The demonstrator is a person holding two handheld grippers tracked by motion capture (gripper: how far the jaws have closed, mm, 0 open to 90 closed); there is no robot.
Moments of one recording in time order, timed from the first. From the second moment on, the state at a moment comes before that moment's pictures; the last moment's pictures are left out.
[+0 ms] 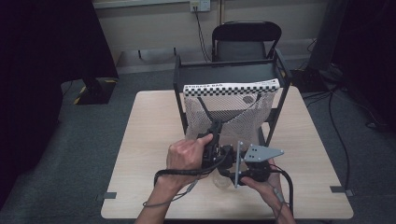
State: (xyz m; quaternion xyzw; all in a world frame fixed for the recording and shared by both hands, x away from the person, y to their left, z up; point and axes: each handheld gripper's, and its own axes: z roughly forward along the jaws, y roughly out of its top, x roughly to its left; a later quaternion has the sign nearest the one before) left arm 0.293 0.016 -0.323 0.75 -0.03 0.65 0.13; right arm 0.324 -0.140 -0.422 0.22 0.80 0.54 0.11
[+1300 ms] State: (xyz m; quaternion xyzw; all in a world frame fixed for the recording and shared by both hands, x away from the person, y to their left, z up) left arm 0.292 0.015 -0.321 0.75 -0.03 0.65 0.13; right arm 0.331 -0.146 -0.426 0.21 0.81 0.54 0.11
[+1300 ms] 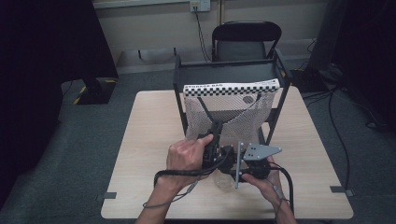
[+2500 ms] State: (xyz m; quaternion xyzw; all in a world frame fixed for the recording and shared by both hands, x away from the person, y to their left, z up) left arm 0.291 0.016 -0.321 0.75 -0.04 0.64 0.13; right arm 0.314 -0.197 -0.354 0.19 0.79 0.57 0.14
